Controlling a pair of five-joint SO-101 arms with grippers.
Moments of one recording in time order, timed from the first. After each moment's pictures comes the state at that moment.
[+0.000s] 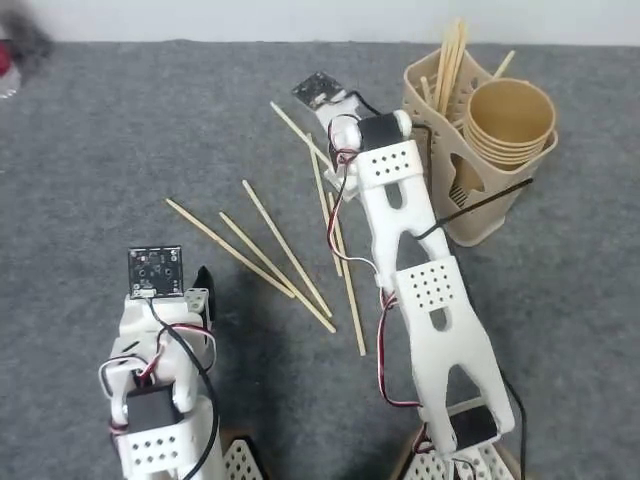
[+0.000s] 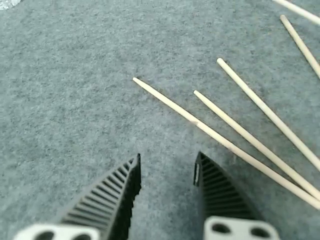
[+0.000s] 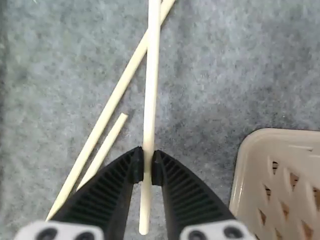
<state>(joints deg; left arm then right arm) -17.2 -103.2 96.0 59.3 -3.8 -22.6 72.6 -91.1 100.7 23.3</state>
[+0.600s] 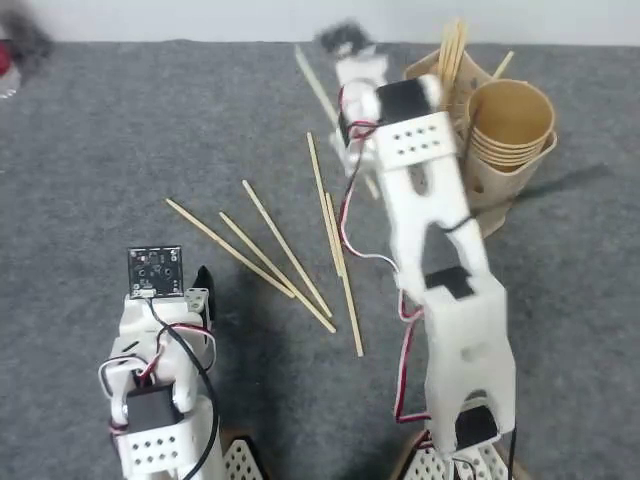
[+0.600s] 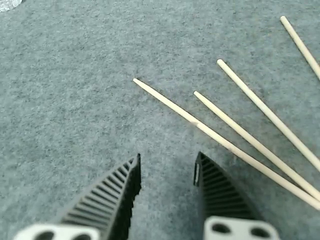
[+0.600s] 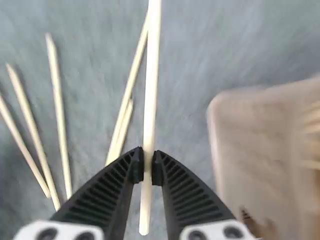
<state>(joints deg) -17.2 -103.2 96.0 59.2 -3.8 -22.4 32.5 -64.1 100.7 9.5</state>
